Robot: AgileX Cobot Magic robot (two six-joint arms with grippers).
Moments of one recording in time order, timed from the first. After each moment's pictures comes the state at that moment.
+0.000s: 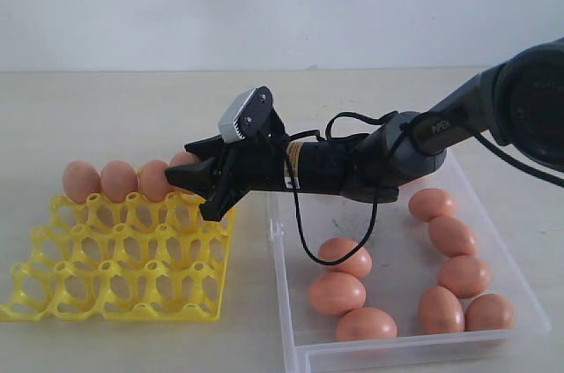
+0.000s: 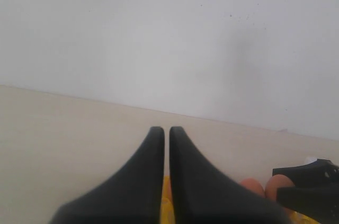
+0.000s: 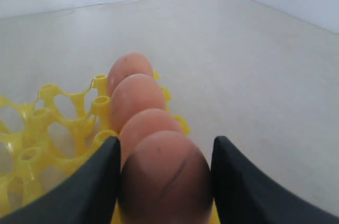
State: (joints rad) left arm 0.05 0.00 0.00 -0.09 0.07 -0.11; right arm 0.56 2.36 -1.31 -0.95 -0.99 0.55
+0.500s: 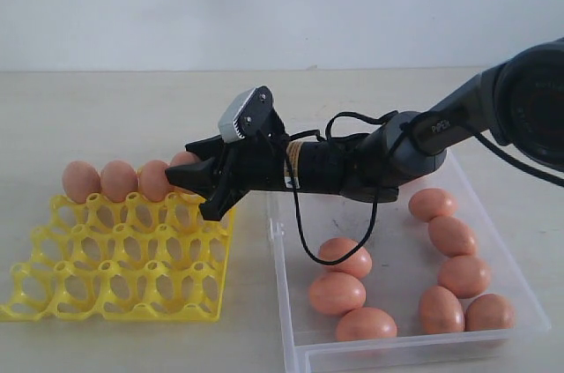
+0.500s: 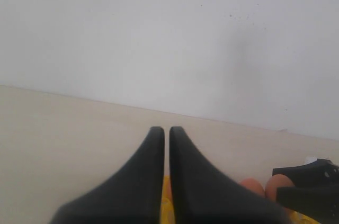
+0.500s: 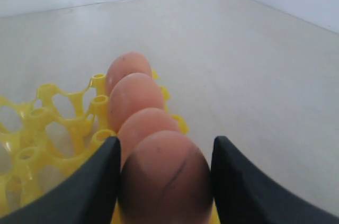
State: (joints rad) left arm 0.05 0.00 0.00 -0.09 0.07 -0.11; right arm 0.56 2.36 -1.31 -0.95 -0.98 0.55
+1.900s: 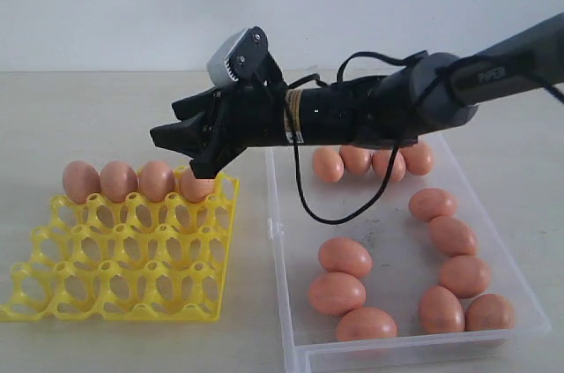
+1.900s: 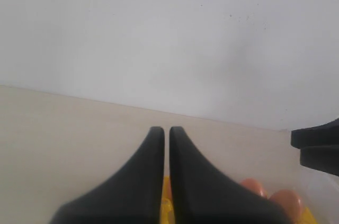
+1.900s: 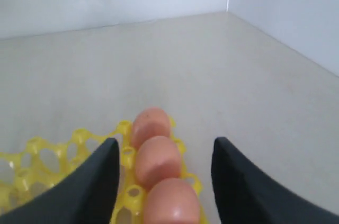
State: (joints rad) left arm 0.05 0.00 0.00 -0.09 0.07 -0.11; right arm 0.56 2.15 -1.31 -1.14 -0.88 0.77
